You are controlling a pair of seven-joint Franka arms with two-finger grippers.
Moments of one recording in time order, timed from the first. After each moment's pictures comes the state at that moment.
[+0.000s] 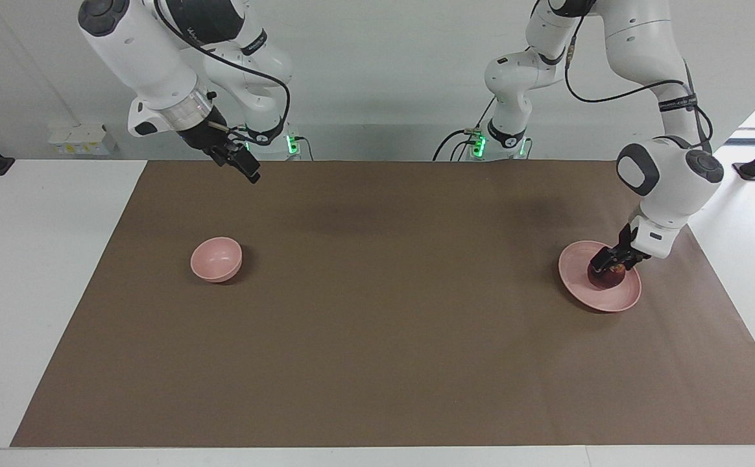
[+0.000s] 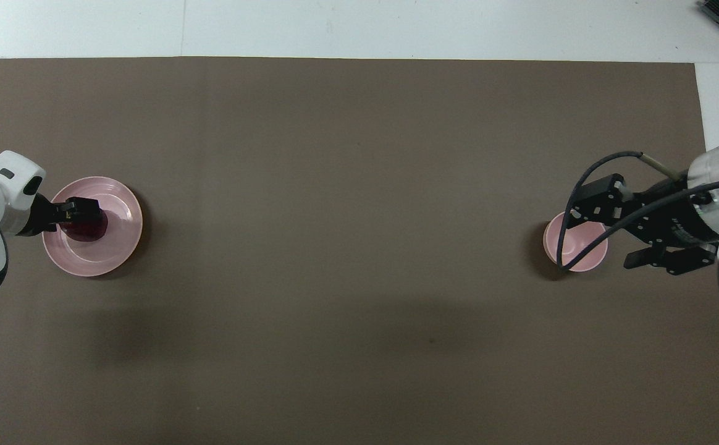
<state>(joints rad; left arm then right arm) 0.23 0.21 -0.08 -2.08 -0.07 2.36 0.00 -0.02 -0.01 0.11 -1.67 0.24 1.53 0.73</state>
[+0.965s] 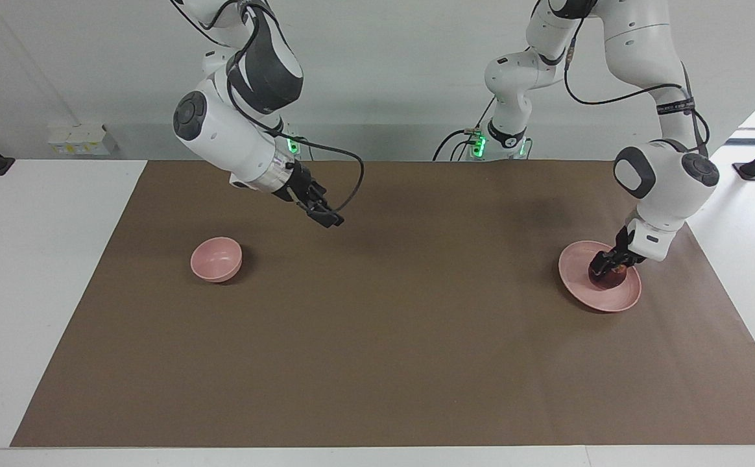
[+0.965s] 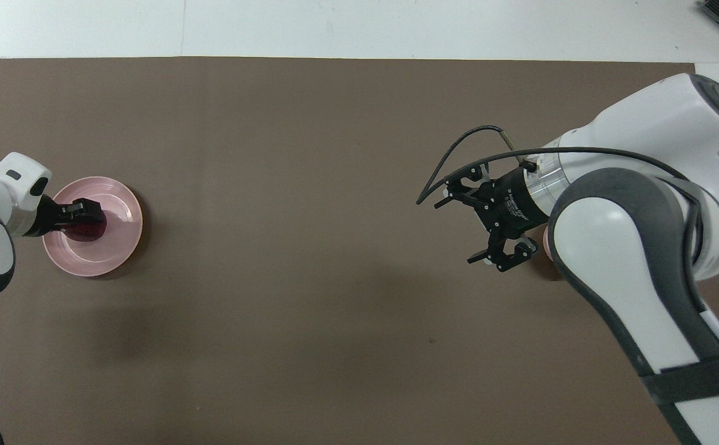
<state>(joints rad) 0.23 0.22 -0.09 -2.08 -0.07 2.37 -0.01 0.14 0.15 0.11 -1.75 0.60 1.80 1.24</state>
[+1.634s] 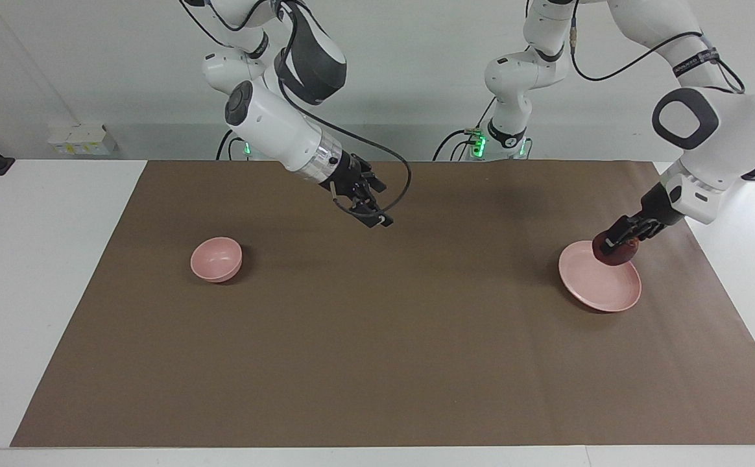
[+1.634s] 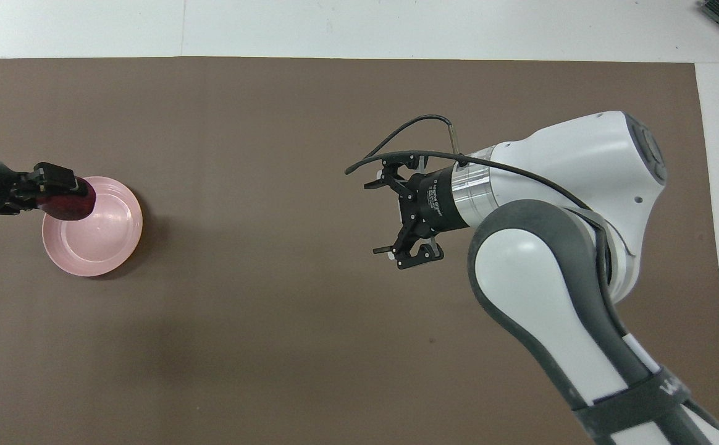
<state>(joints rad) 0.23 0.06 -0.10 -1.85 -0.39 1.95 0.00 0.30 0.15 0.11 -1.77 0.77 2.08 1.52</state>
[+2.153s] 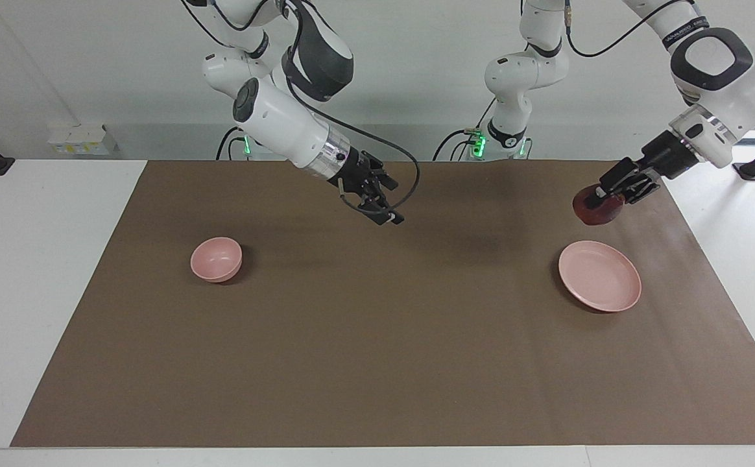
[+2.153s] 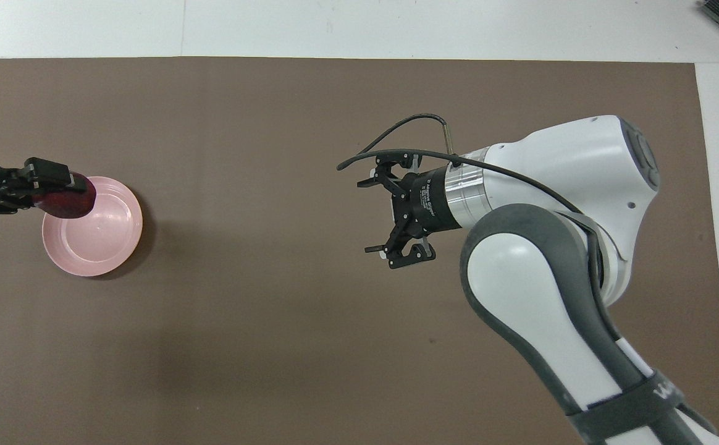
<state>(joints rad) 0.26 -0.07 -0.08 -1.85 -0.78 1.72 0.15 0.32 0.15 0.11 -1.77 0.81 2.13 1.53</state>
